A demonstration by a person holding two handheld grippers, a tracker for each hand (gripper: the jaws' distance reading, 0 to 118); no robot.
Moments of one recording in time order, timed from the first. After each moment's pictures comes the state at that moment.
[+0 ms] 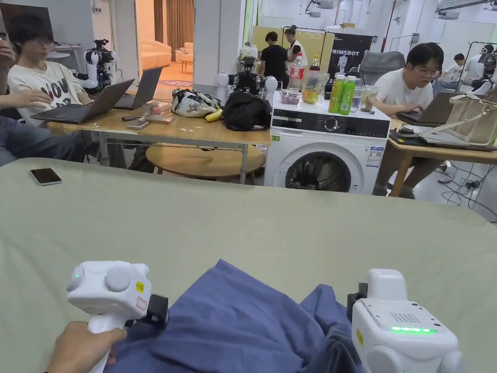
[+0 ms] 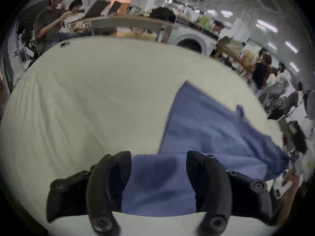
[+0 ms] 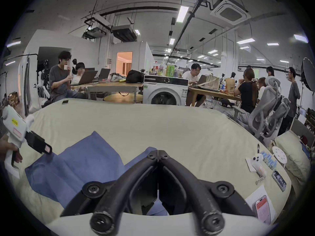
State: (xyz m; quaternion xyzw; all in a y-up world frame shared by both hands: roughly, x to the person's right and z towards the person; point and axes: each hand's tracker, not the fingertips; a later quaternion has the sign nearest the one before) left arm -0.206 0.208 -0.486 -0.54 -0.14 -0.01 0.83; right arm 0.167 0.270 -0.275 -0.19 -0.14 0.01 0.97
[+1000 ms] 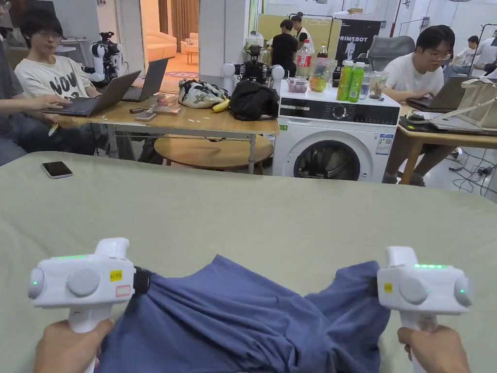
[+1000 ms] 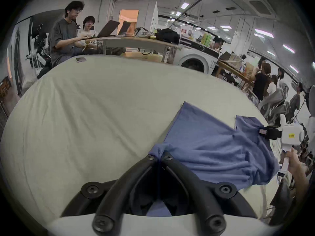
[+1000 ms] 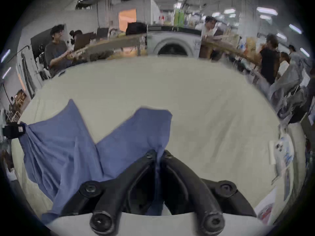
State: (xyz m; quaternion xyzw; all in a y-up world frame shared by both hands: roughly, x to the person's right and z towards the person) left arm -0.263 0.280 -0.419 -0.37 -0.17 0.07 0.91; right arm 0.249 0.263 -0.355 -0.33 -0.11 -0.02 0.94
